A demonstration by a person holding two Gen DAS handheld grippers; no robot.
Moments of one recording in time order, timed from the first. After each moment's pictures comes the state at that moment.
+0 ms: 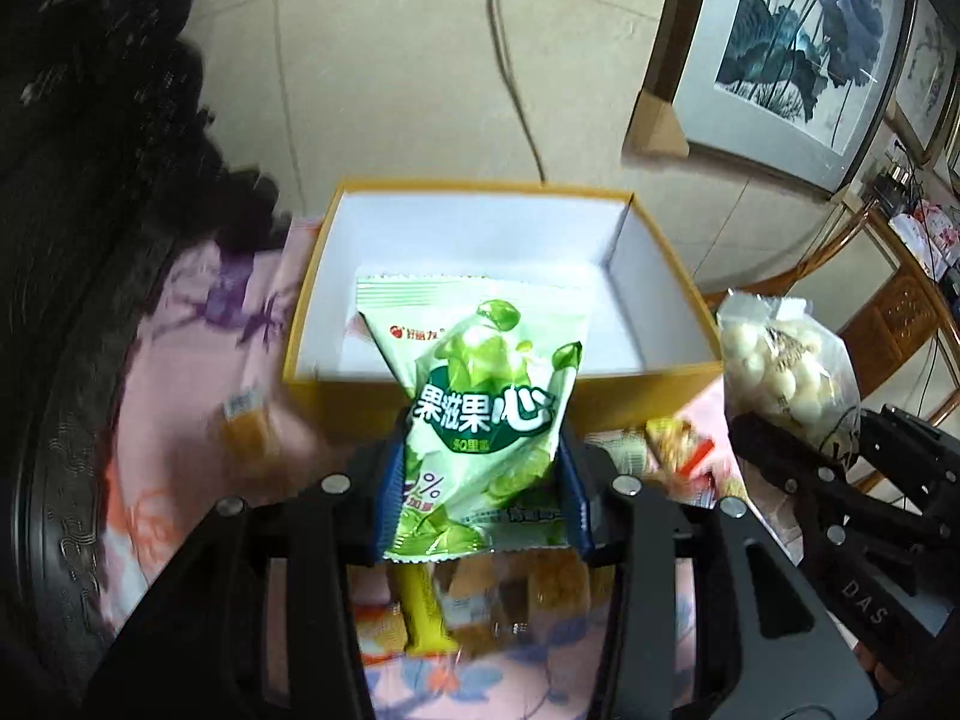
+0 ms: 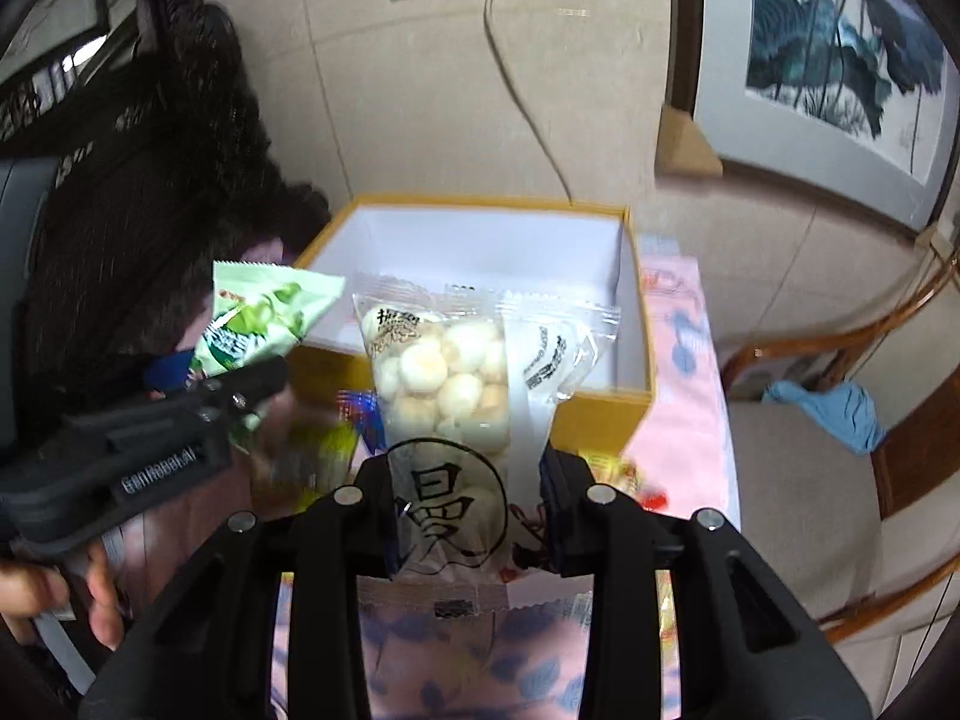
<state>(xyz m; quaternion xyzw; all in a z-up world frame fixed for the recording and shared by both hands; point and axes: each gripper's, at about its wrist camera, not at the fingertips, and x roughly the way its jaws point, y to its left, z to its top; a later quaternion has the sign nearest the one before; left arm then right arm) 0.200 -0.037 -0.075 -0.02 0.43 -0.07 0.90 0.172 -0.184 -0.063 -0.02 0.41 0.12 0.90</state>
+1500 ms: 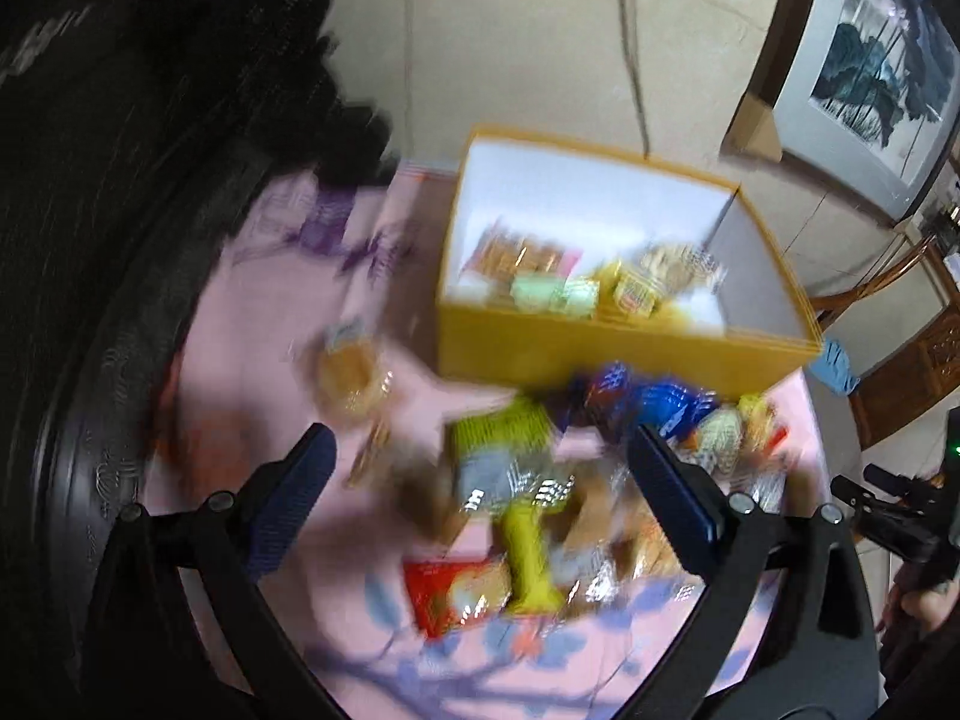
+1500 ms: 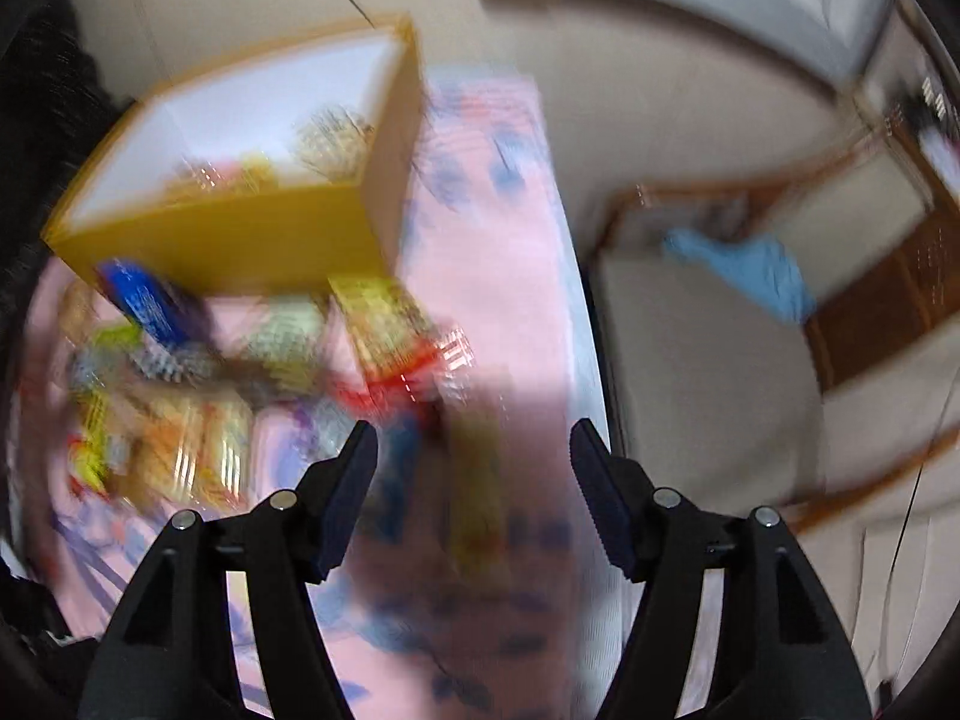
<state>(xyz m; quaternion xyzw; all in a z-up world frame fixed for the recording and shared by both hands) 0.156 0.045 -0.111 -0.05 0.47 0.03 0.88 0.151 -0.323 -0.199 0.00 0.56 -0.02 0.83</state>
